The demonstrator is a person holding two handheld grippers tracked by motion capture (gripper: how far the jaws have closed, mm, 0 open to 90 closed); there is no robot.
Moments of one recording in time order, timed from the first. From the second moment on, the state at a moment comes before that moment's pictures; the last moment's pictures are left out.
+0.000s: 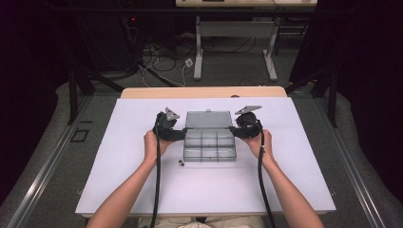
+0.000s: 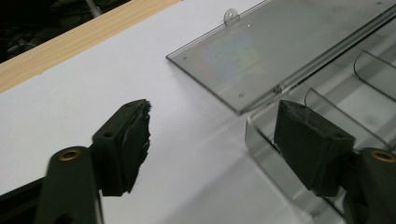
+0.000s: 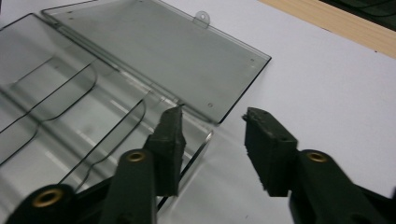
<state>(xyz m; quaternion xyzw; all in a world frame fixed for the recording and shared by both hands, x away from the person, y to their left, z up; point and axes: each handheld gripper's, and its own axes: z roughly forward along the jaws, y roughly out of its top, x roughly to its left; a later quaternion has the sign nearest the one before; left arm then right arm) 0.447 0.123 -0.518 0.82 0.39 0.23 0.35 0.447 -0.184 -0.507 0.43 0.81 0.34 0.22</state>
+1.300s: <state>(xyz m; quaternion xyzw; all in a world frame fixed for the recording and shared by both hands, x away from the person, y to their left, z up) 0.354 0.161 -0.520 0.84 0.37 0.22 0.32 0.329 -0.197 -0.514 0.34 0.85 0.38 0.12</state>
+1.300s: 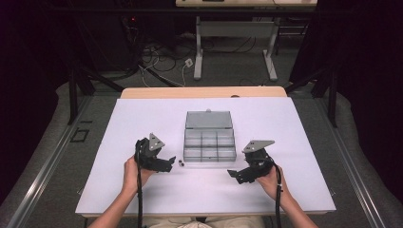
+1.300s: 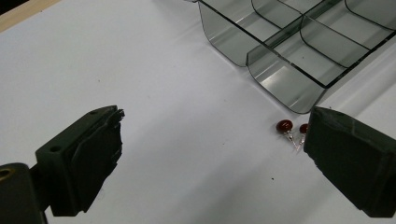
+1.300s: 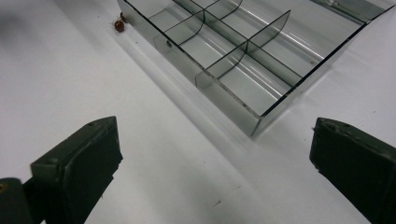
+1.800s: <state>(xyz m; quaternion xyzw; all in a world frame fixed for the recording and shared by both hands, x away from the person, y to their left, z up) 0.348 0.159 -0.523 0.85 0.37 0.22 0.31 0.306 -0.199 -0.515 0.32 0.86 0.37 0.12</state>
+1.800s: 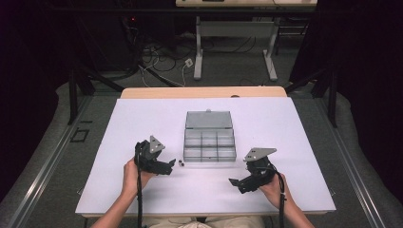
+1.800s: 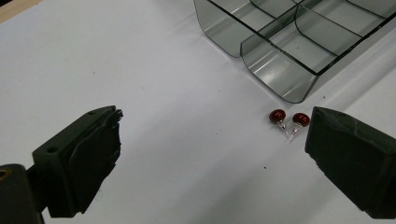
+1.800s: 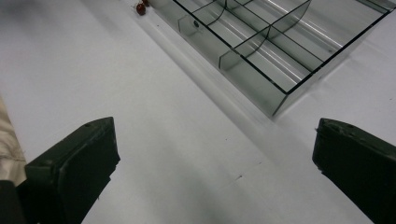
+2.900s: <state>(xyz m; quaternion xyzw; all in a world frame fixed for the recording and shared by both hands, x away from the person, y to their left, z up) 0.342 0.157 -0.524 0.85 0.37 0.22 0.31 0.289 -0.208 -0.522 0.32 0.87 0.36 0.13</state>
